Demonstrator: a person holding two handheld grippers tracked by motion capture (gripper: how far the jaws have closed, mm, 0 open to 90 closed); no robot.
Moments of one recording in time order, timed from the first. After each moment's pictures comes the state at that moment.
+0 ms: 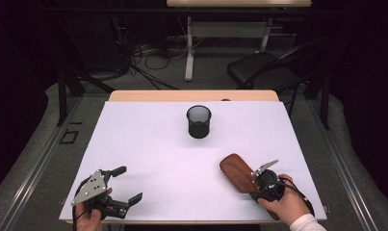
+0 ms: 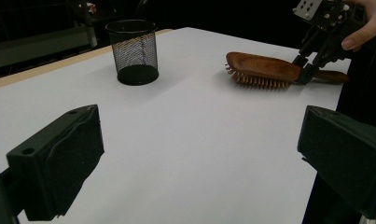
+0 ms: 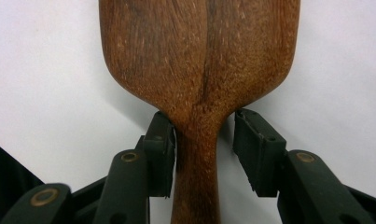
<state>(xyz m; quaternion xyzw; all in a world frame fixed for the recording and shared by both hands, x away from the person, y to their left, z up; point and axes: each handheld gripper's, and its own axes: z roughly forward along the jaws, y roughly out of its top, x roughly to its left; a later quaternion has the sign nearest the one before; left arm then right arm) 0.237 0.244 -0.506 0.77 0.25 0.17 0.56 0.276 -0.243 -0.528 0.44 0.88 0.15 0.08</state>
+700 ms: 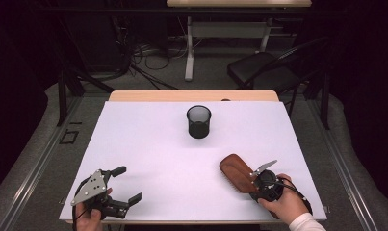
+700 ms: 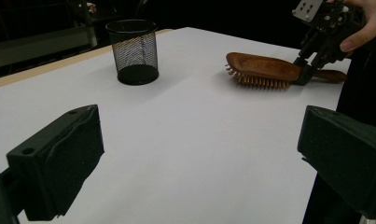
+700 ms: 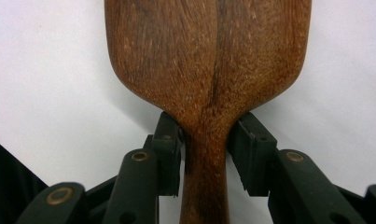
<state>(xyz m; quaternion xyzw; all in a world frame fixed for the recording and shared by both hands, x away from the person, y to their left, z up) 0.237 0.244 -0.507 0.77 0.25 0.17 0.56 0.276 -0.241 -0.531 0.44 0.88 0.17 0.08</state>
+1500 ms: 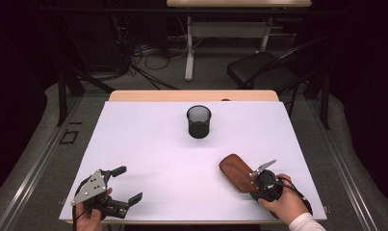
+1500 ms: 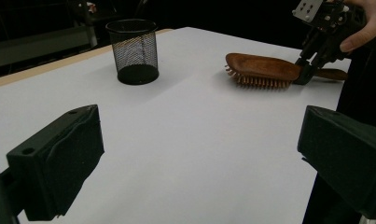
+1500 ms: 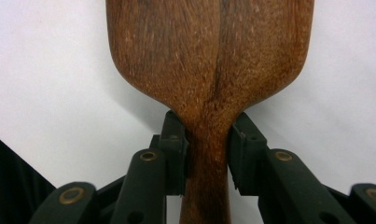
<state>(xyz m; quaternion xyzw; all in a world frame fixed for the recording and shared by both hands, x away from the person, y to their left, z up) 0.237 0.244 -0.507 0.77 0.25 0.17 0.56 0.276 -0.241 -0.531 0.43 0.88 0.16 0.08</state>
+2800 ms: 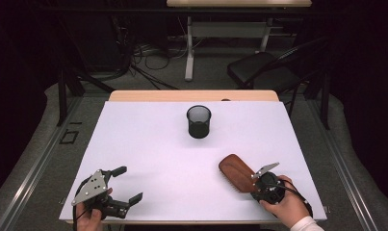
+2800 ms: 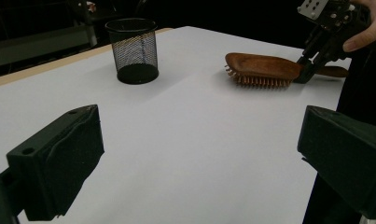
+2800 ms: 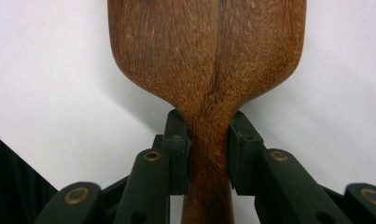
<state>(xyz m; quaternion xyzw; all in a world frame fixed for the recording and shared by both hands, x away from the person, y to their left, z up) 0.237 0.243 -0.507 0.77 0.25 0.17 0.56 0.270 -0.244 -0.532 0.43 0.88 0.18 0.10</state>
